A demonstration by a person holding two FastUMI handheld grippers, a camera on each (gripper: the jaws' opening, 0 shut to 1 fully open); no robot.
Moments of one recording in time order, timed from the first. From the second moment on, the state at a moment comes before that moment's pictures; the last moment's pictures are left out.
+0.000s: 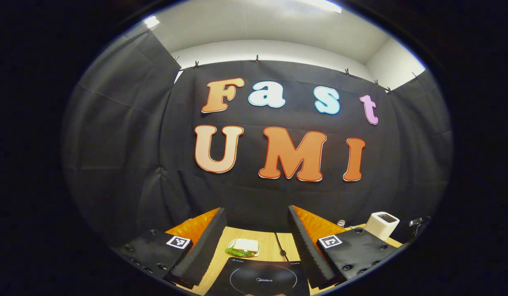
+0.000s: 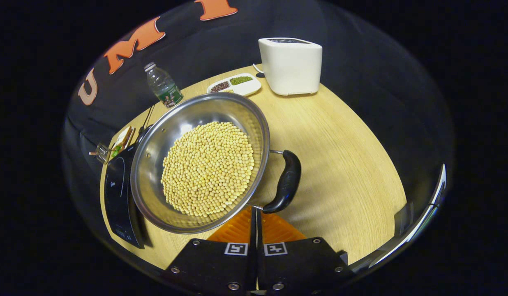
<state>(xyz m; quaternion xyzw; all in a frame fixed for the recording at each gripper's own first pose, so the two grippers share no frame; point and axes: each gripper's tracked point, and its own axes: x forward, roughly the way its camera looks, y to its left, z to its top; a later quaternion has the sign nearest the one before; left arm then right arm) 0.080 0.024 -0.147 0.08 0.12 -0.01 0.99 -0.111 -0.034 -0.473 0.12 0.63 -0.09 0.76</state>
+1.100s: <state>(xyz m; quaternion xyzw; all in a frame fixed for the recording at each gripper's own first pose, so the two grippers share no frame) 0.078 0.031 -0.183 0.09 0.14 0.00 0.99 -0.022 -0.080 -0.509 0.12 0.60 -0.15 0.78</state>
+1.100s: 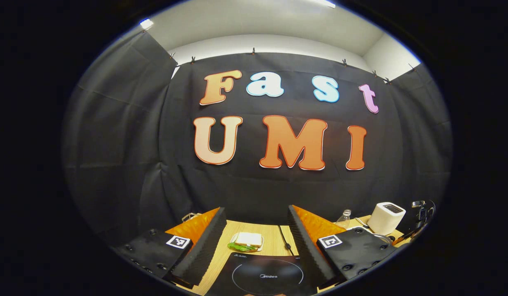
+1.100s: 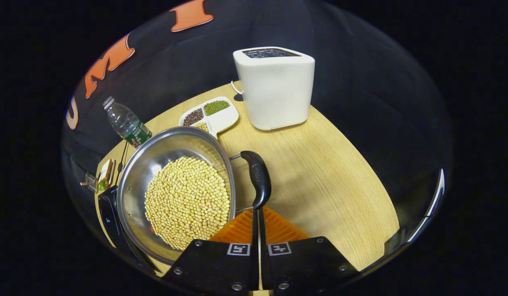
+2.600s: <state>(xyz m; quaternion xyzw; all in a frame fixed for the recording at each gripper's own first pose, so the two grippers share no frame) 0.029 -0.157 -0.475 0.10 0.45 -0.15 0.87 0.044 -0.063 -0.485 0.05 0.54 -0.05 0.84</state>
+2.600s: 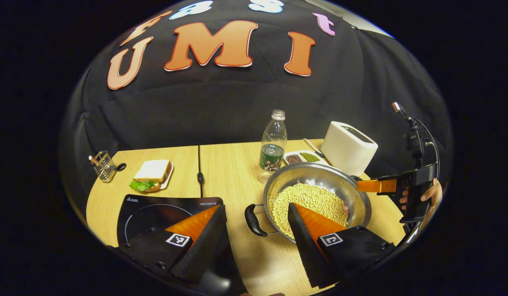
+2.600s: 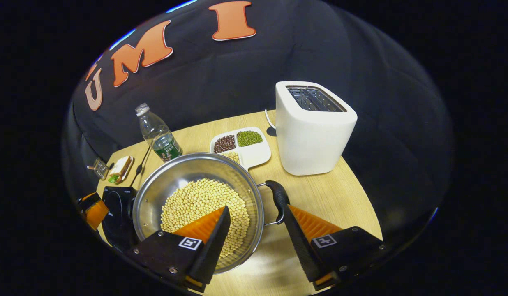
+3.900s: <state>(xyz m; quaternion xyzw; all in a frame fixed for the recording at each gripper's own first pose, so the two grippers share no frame) 0.052 -0.153 -0.605 0.11 0.52 -0.09 0.84 0.053 -0.080 -0.547 -0.03 0.56 -0.04 0.82</state>
